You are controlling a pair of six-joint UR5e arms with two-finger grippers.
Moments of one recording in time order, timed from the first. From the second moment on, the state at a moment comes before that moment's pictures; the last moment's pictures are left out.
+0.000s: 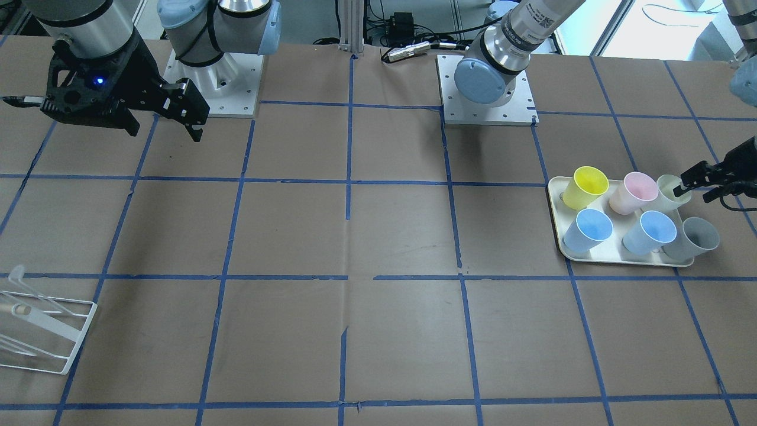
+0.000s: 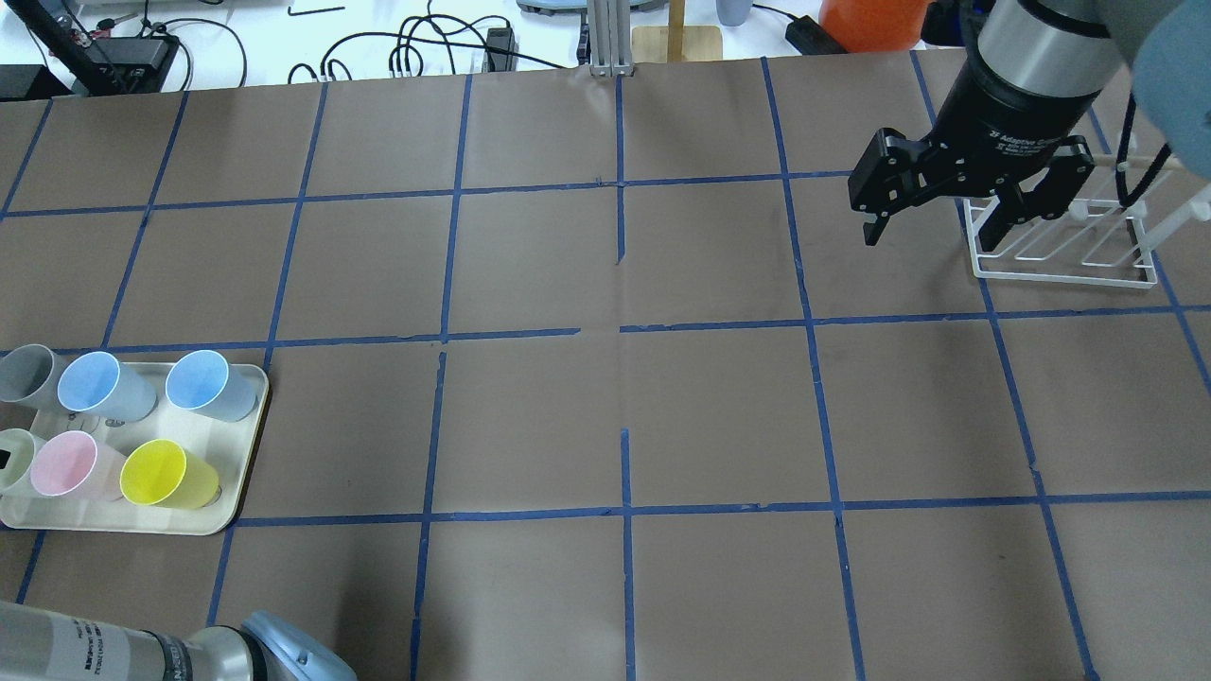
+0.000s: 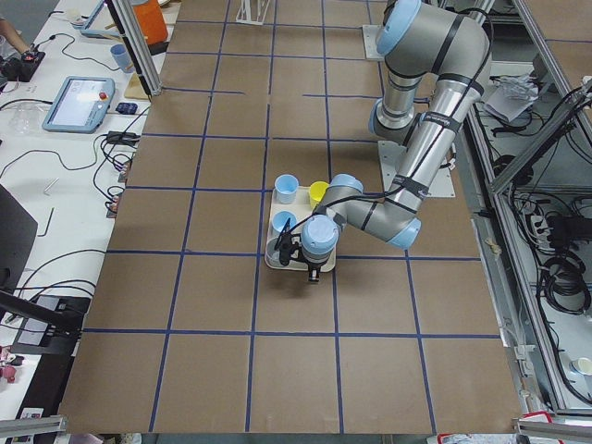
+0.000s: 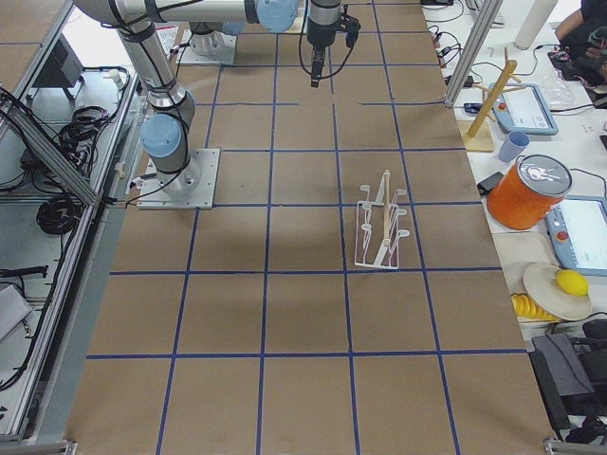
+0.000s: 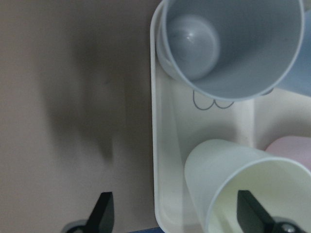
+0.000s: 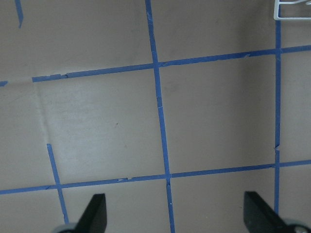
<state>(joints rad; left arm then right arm) -0.50 -1.94 -1.81 -1.13 1.52 1.15 1.52 -1.61 1.58 -1.48 -1.53 0.05</state>
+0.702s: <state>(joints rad) -0.50 -1.93 -1.79 -1.13 1.53 1.16 1.52 -1.62 1.59 -1.47 -1.50 0.05</state>
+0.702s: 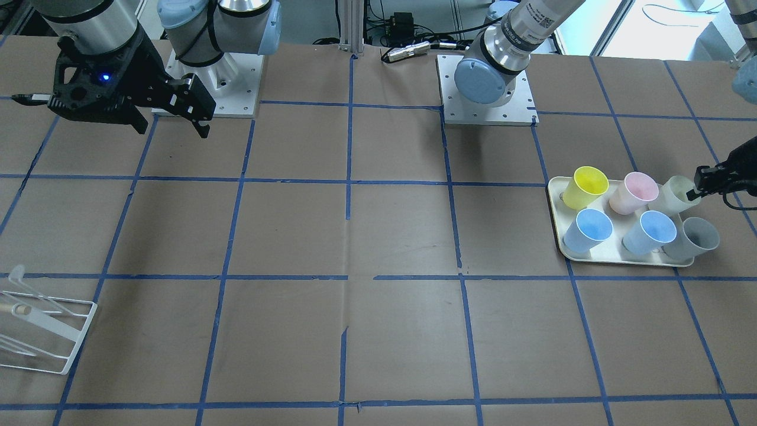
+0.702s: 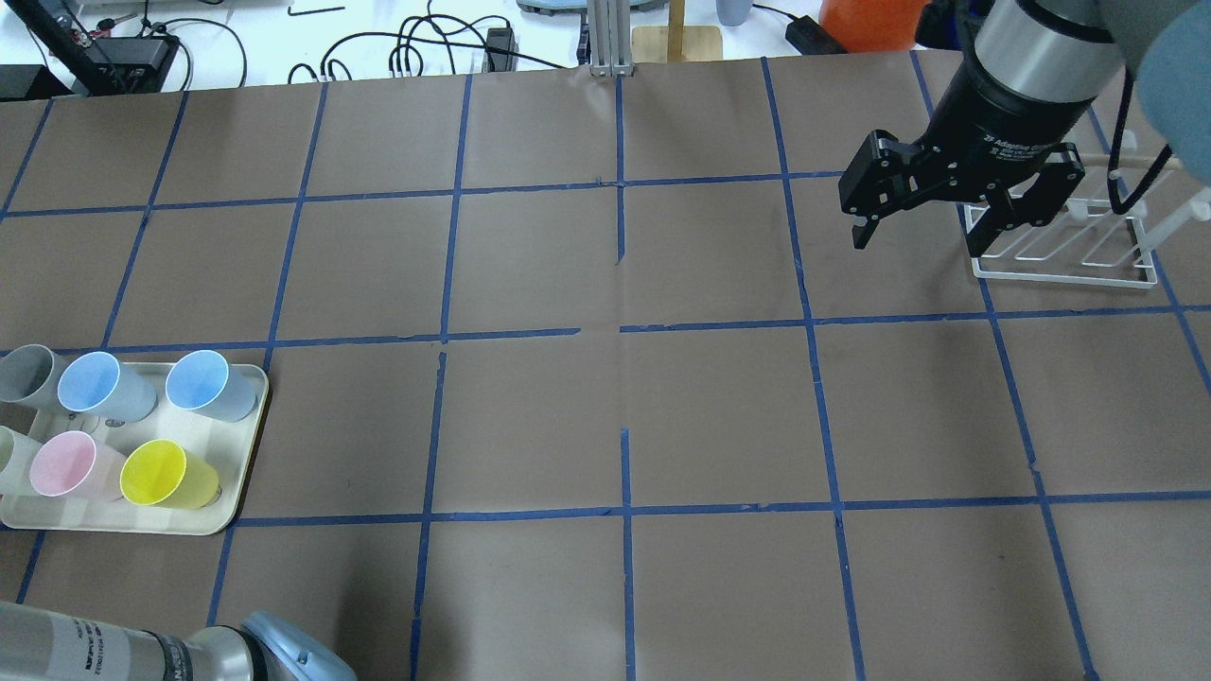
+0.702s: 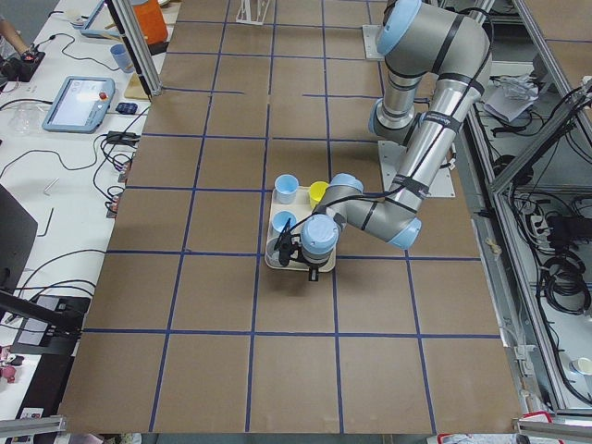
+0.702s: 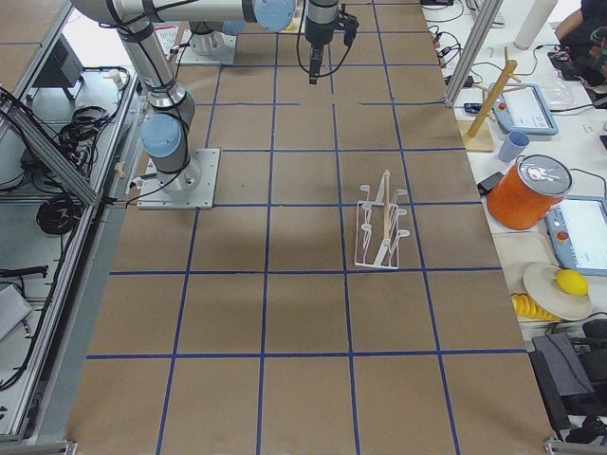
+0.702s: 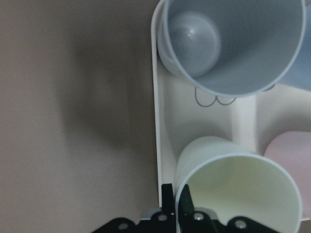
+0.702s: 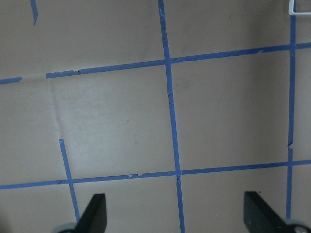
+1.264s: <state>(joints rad) -0.53 -1.82 -1.75 -1.22 1.52 1.16 1.52 -1.63 1.59 -1.44 -1.37 0.06</state>
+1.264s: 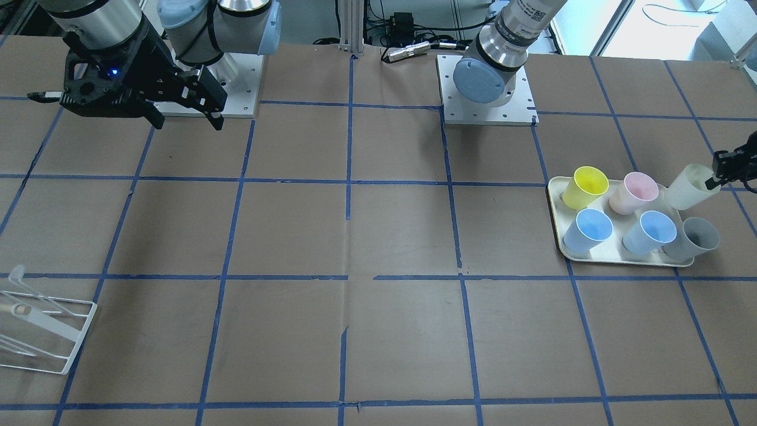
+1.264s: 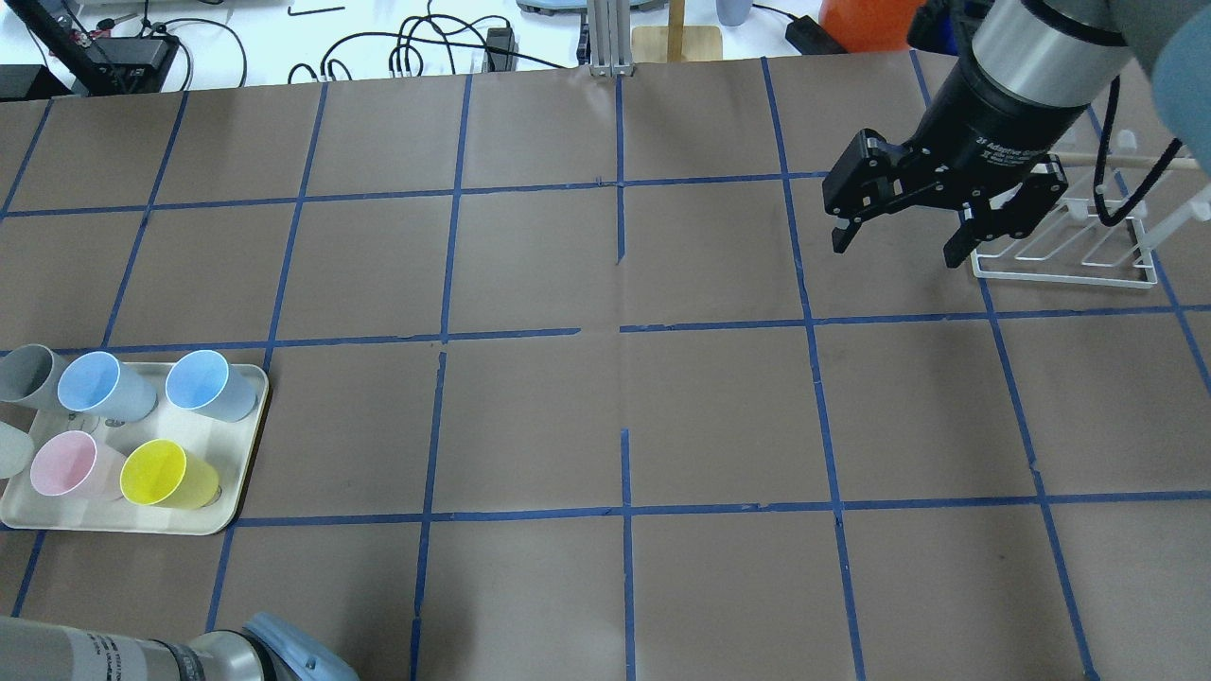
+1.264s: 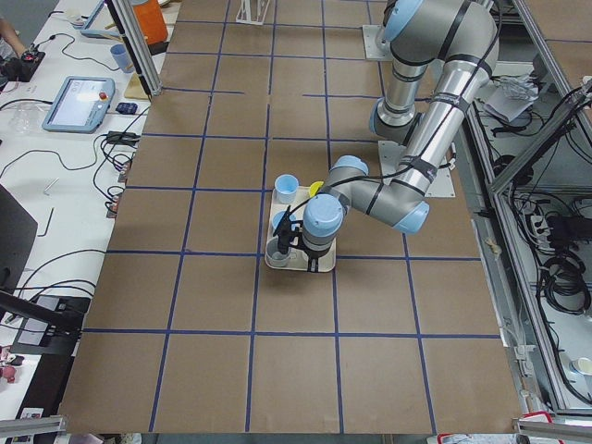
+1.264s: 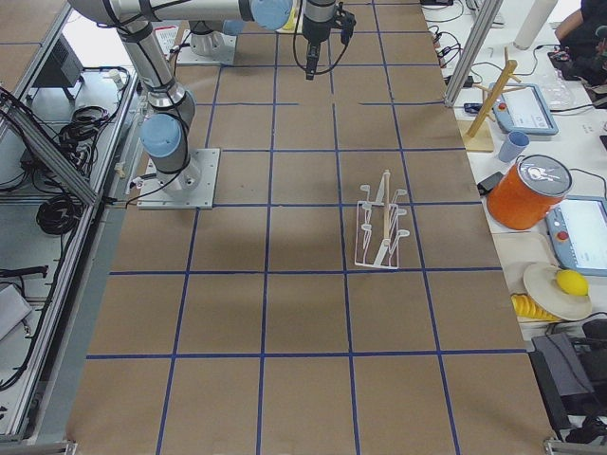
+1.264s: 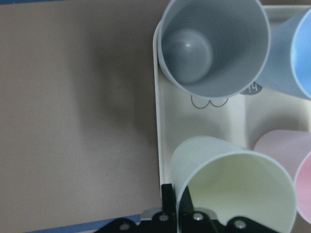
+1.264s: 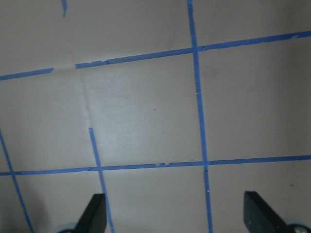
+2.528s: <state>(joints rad) -0.88 -1.68 -1.49 -1.85 0.73 0.89 1.49 -1.61 1.61 -1.44 -0.63 0.70</state>
